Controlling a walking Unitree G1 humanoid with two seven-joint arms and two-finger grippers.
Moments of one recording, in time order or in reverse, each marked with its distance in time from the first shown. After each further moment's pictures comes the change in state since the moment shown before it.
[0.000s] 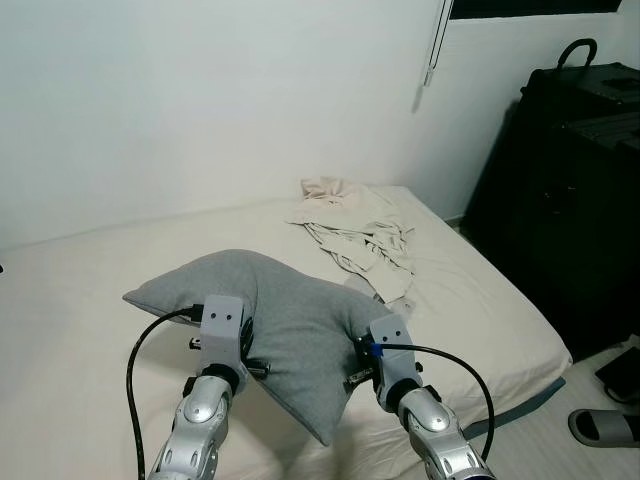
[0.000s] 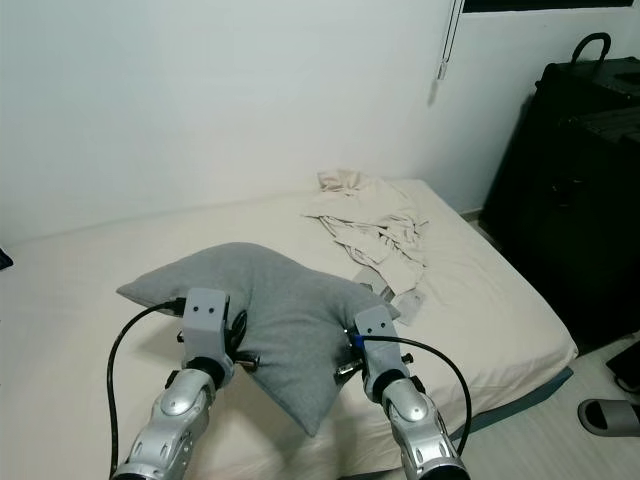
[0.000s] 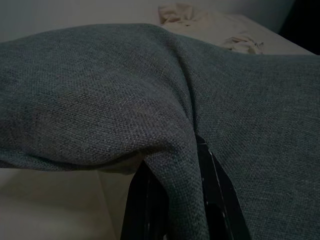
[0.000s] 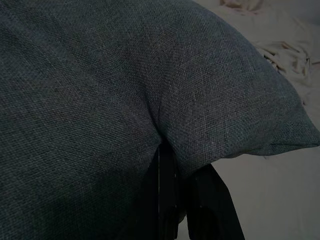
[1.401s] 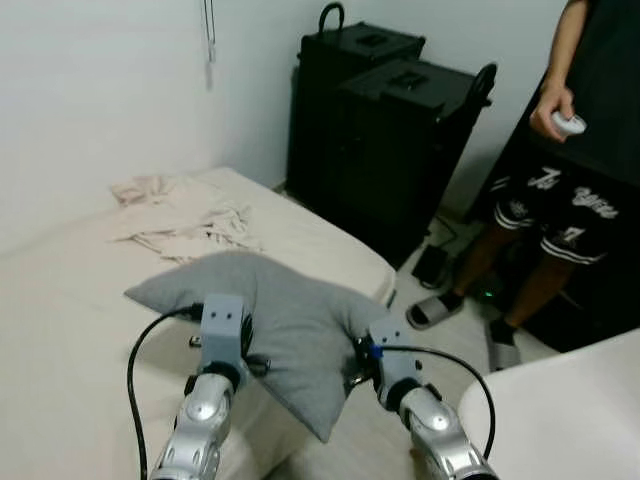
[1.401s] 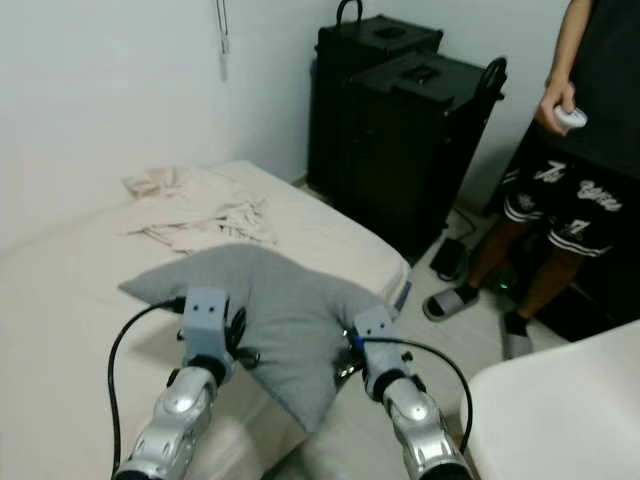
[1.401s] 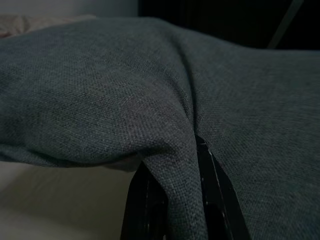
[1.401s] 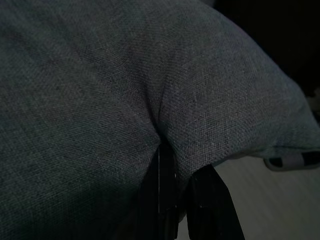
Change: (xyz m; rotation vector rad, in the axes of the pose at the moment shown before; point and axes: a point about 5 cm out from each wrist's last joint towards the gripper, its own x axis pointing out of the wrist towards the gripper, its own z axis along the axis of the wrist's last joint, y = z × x) left arm 0.000 0.007 0.002 0.011 -0.021 0.050; right arm 0.005 0.006 0.006 -0.014 -0.042 0.037
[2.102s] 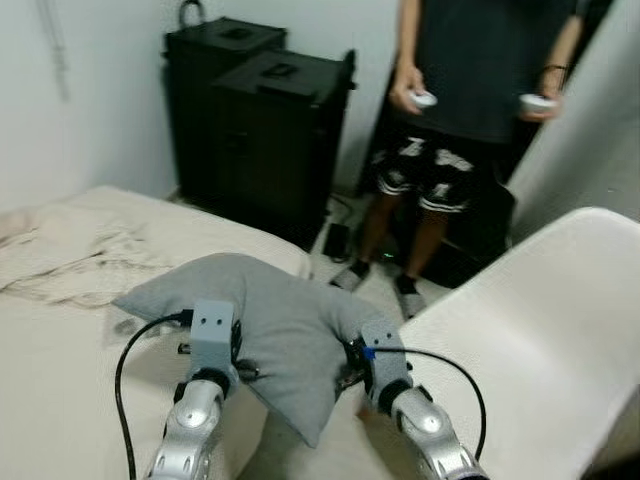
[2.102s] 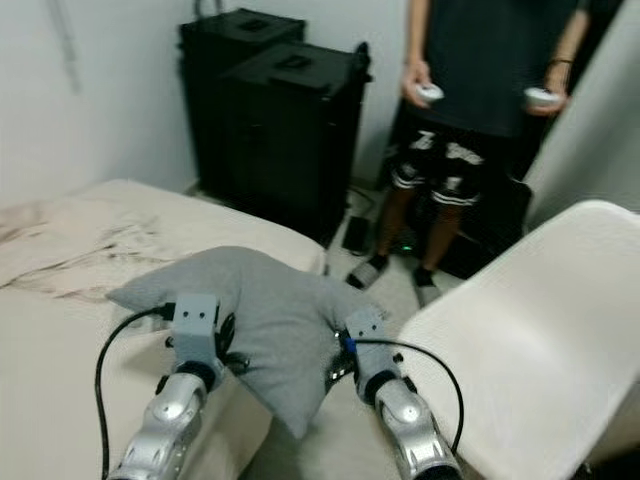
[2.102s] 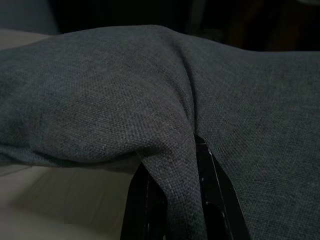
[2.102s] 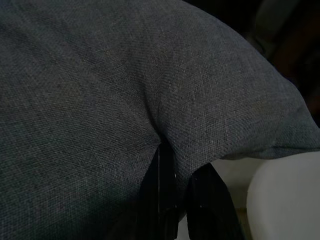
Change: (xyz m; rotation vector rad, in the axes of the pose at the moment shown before) left arm -0.003 0.004 -0.005 0.015 0.018 0.017; right arm 0.000 0.004 -0.003 0.002 0.012 0.021
